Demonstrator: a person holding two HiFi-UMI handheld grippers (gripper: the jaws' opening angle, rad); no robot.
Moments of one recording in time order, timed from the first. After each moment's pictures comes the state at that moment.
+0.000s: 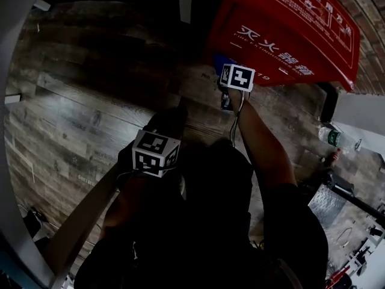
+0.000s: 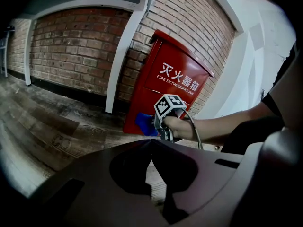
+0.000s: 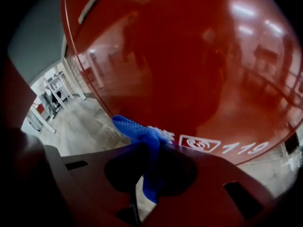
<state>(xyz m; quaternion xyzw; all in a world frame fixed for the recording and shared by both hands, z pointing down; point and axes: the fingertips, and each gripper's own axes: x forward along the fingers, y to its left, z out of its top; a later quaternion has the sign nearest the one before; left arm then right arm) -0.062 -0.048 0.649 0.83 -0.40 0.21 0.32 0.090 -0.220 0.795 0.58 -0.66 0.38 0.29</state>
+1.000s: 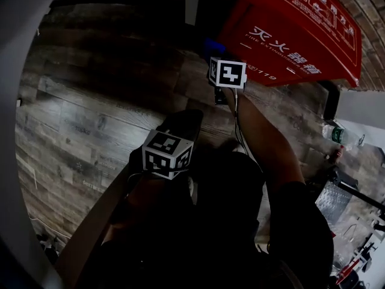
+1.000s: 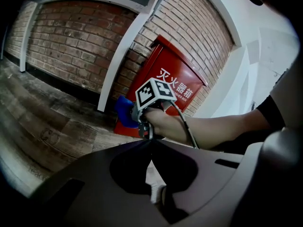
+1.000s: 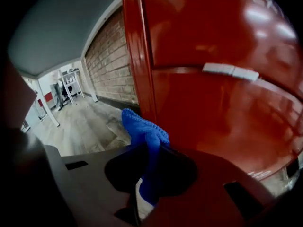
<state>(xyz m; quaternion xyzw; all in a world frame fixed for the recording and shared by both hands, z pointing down) -0.055 -0.045 0.636 0.85 -0.36 0.16 0.35 0.007 -0.248 0.722 0.57 -0.72 0.28 0.27</state>
